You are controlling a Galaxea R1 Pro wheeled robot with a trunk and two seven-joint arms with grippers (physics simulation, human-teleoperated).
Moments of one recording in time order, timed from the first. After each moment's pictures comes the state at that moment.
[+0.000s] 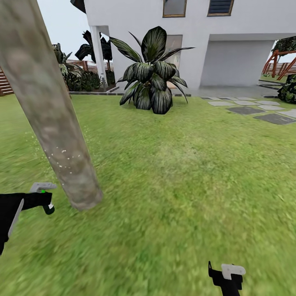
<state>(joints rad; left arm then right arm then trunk) -0.64 0.42 0.23 -1.15 -0.12 0.84 -0.41 -0.41 -0.05 -0.48 -0.16 0.49 -0.60 -0.20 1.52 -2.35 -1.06</state>
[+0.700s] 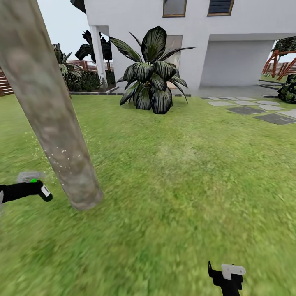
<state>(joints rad) -0.70 0.47 0.35 -1.15 -0.13 0.80 -0.60 -0.41 -0.05 -0.48 -0.16 0.49 -0.60 -0.20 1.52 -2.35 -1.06</state>
